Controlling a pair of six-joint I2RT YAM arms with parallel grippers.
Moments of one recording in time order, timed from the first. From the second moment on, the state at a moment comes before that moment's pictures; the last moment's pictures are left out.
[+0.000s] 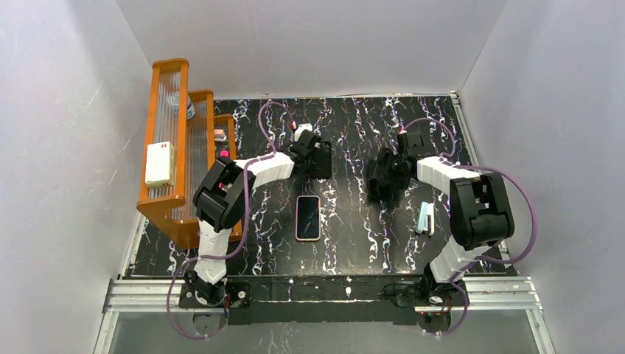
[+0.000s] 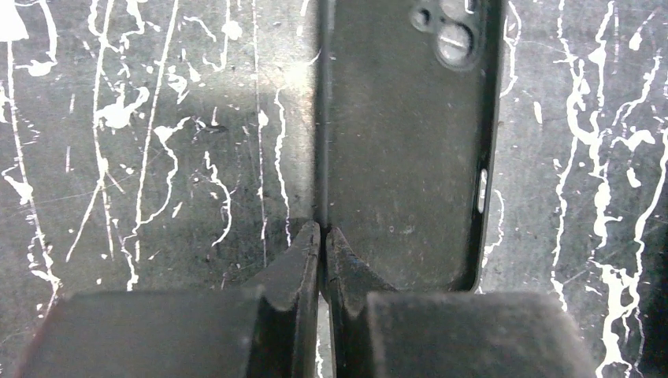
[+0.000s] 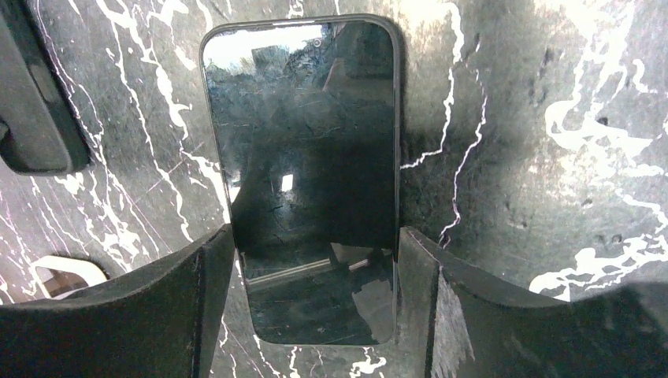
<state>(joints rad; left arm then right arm) -0.64 2.05 1.37 -0.22 -0.30 -0.57 0.21 1.68 0.97 -0.29 -0.17 0.46</state>
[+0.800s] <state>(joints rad) -0.78 1.86 1.21 -0.26 -0.16 -0.66 0.21 1.27 0.75 -0.36 -0.13 0.55</state>
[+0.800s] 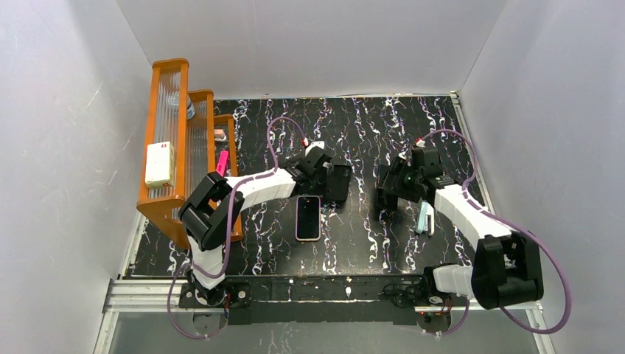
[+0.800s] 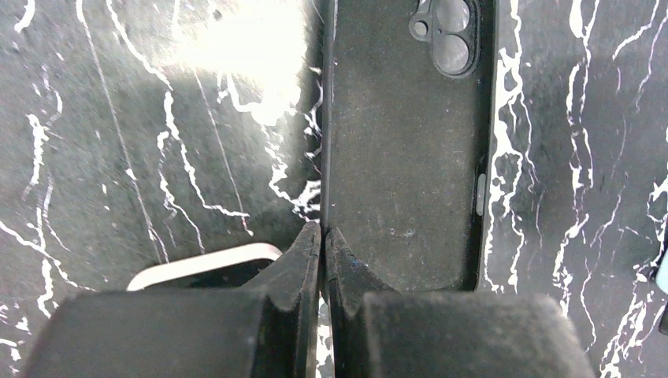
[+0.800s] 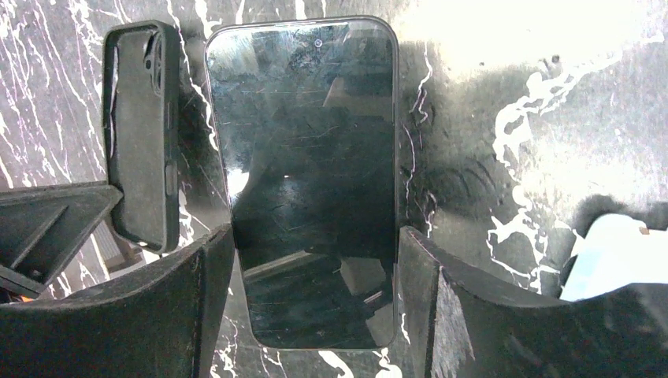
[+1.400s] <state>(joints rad) -0.98 1.79 1.05 -0.24 -0.21 -0.89 0.21 1.13 0.72 -0.43 -0.20 0.57</state>
